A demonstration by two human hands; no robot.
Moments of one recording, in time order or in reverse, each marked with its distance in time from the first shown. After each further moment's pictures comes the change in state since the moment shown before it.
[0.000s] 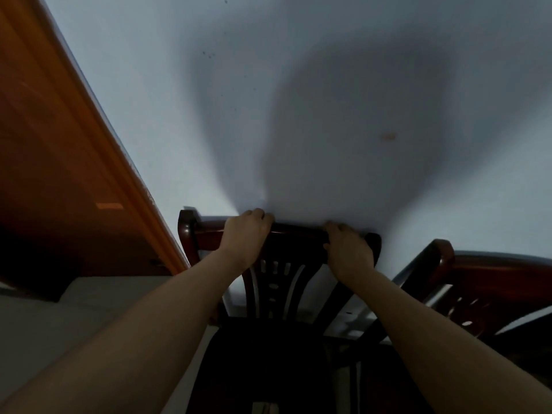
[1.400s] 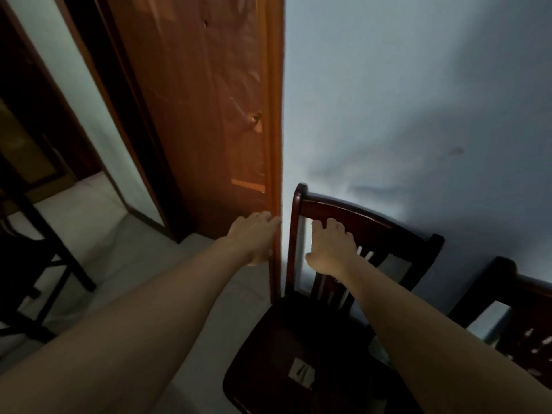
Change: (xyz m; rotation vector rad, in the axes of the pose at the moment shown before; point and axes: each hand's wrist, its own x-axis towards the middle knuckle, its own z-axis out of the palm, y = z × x) left_hand -0.242 -0.014 -0.100 -0.054 -0.217 -0.375; right_hand -0.162 -0.133 -0.032 -0.133 -0.134 -0.455
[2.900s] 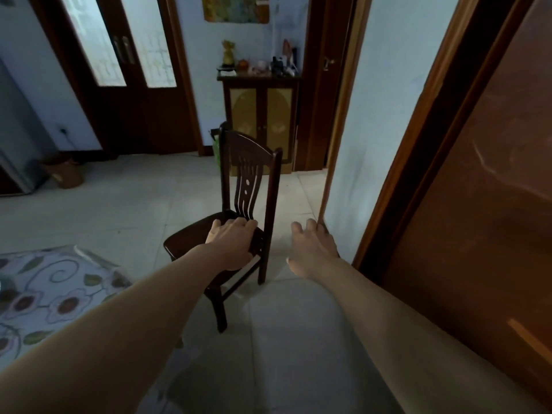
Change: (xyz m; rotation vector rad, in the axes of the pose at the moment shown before) left_hand -0.191 -0.630 0.061 -0.133 0.014 -0.954; right_hand 0.218 -0.676 0.027 -0.132 -0.125 -0.897
